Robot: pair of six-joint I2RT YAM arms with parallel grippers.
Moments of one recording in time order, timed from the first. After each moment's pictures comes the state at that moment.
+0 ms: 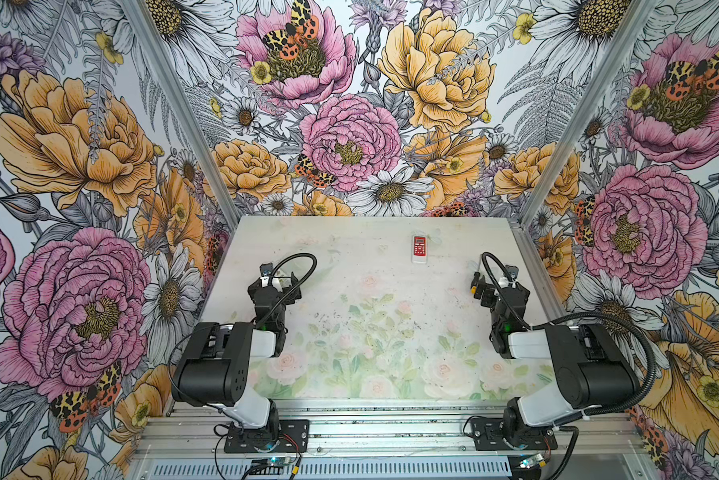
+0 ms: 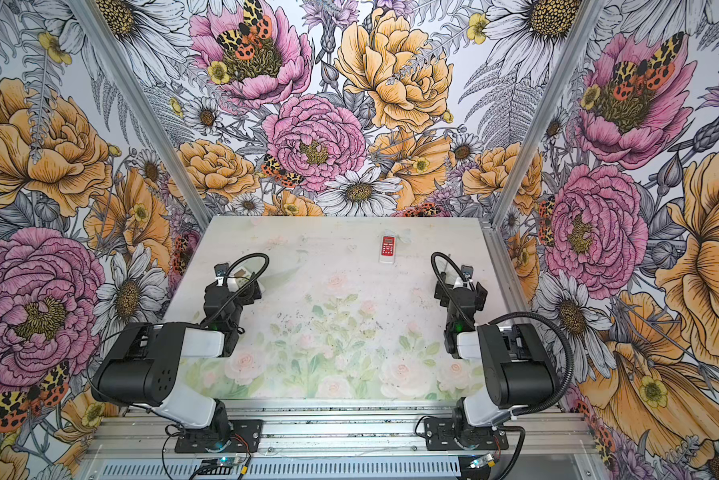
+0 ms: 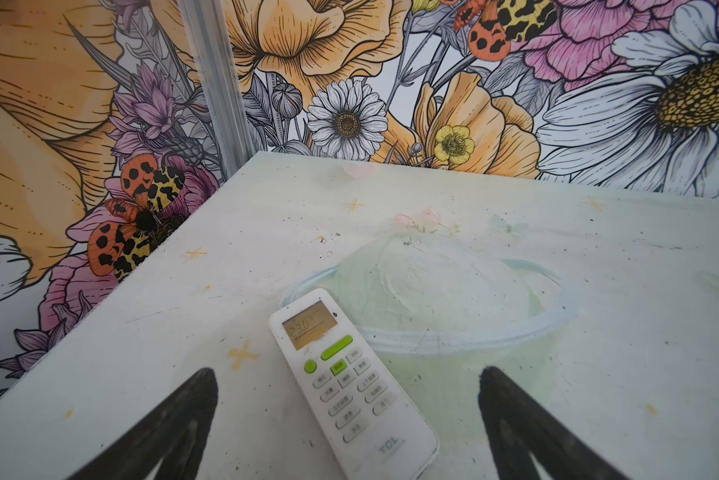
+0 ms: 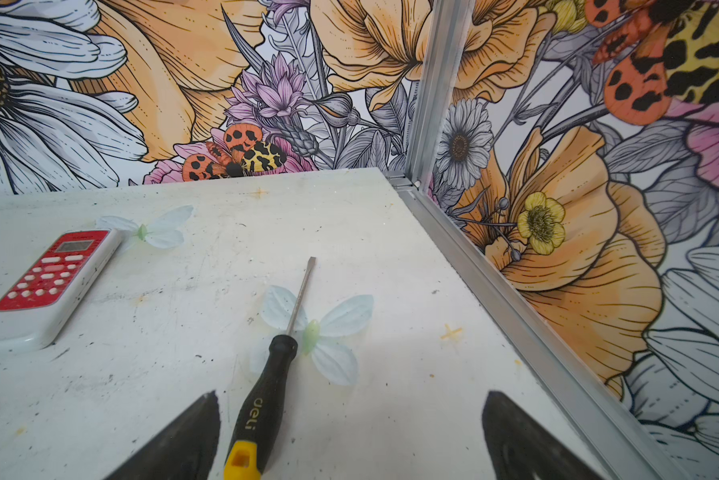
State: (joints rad) left arm -0.03 1.56 0.38 0.97 -0.20 -0.05; right arm 0.02 1.53 0.35 0.90 0.32 0.04
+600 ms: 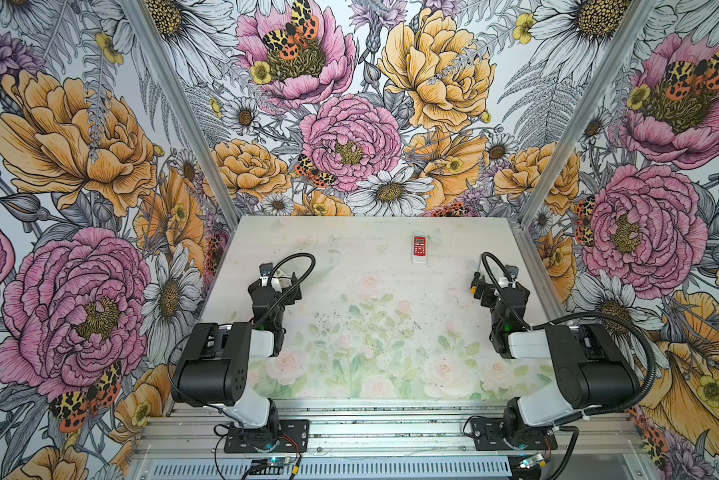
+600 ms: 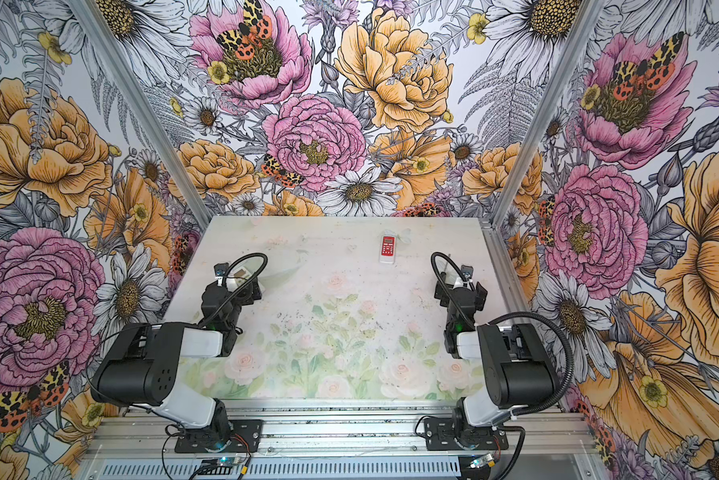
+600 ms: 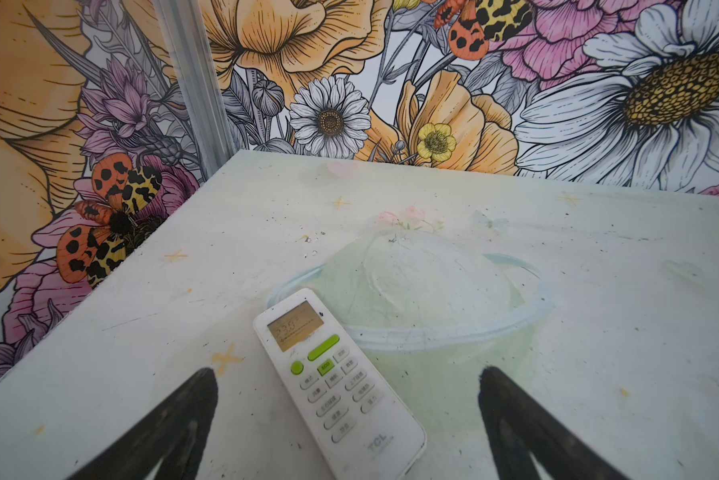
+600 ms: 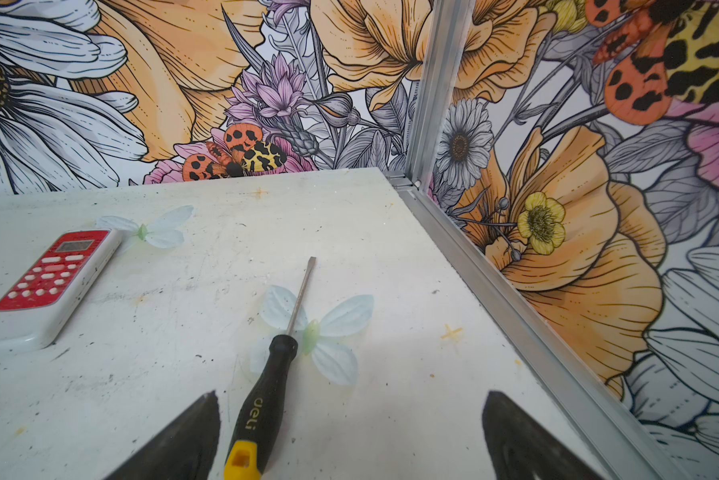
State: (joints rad) left arm -0.01 1.55 0.38 0.96 -0.13 -0.05; right arm 0.02 1.53 0.35 0.90 0.32 0.04
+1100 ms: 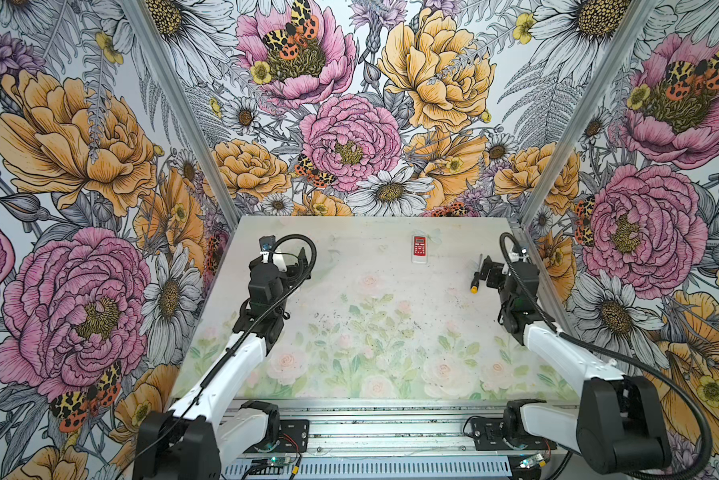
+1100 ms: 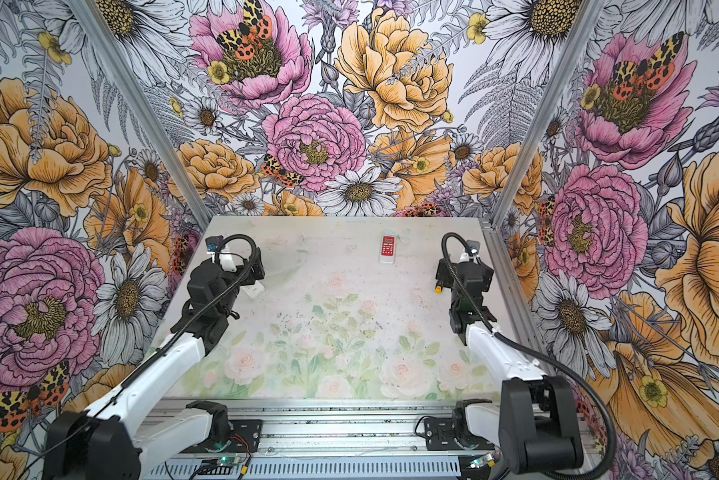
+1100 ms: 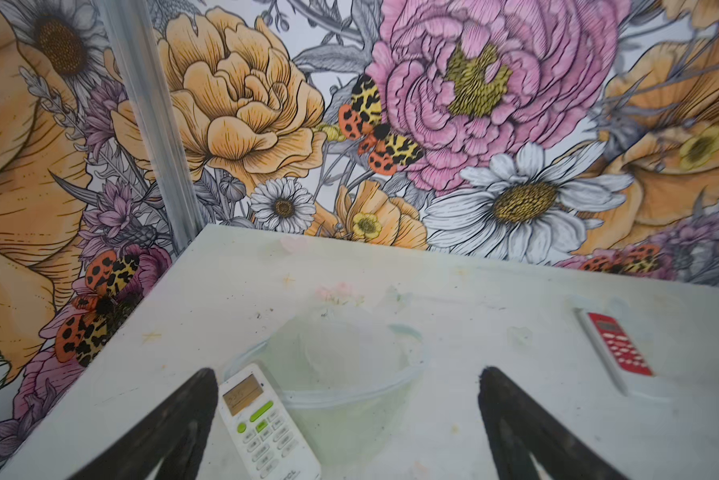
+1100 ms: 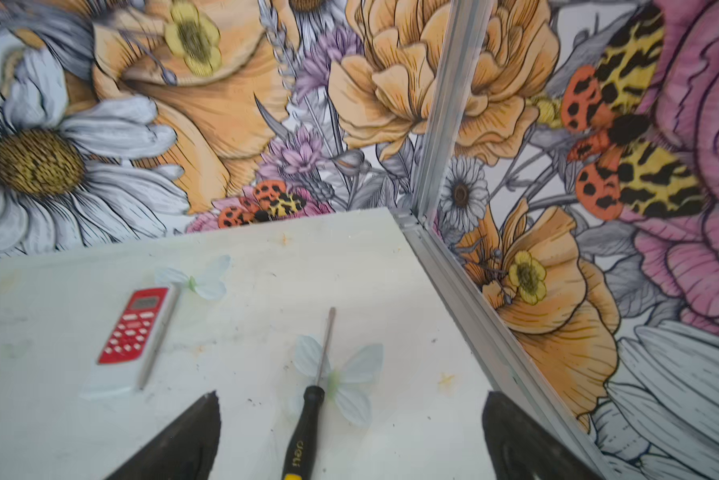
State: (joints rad) left arm -0.22 1.01 0.73 0.13 -0.24 -0.21; right arm 0.04 1.16 0.71 0.16 0.26 0.11
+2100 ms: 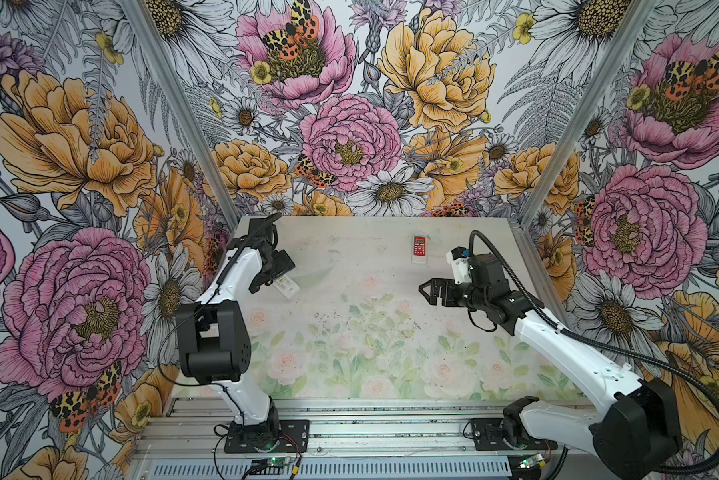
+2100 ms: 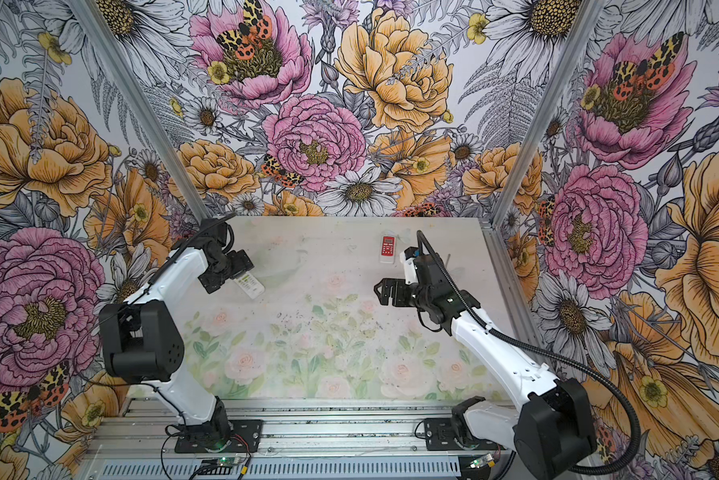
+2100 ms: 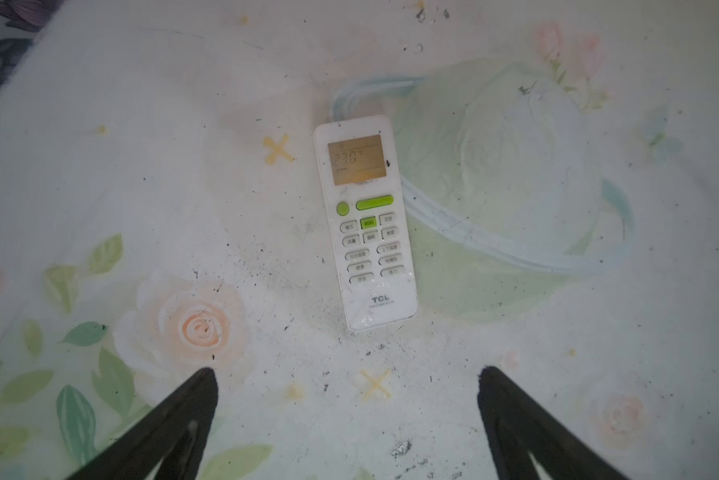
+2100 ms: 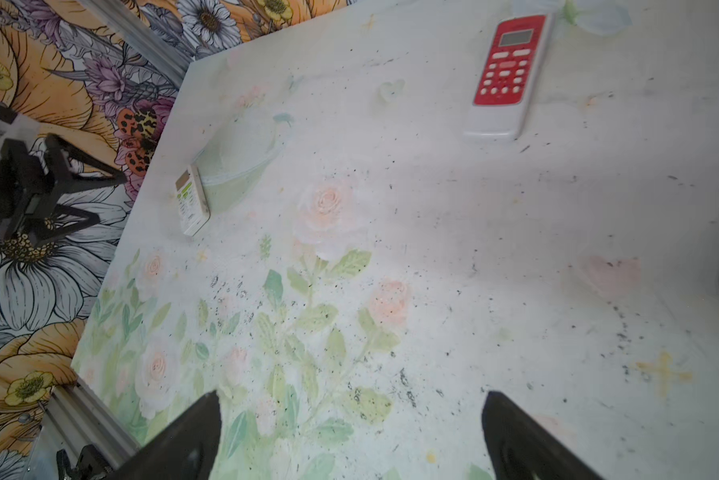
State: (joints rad) left arm 0.05 1.78 1.44 -0.86 -0.09 -0.58; right arm 0.43 1.23 0.92 -0.43 -0.27 0.41
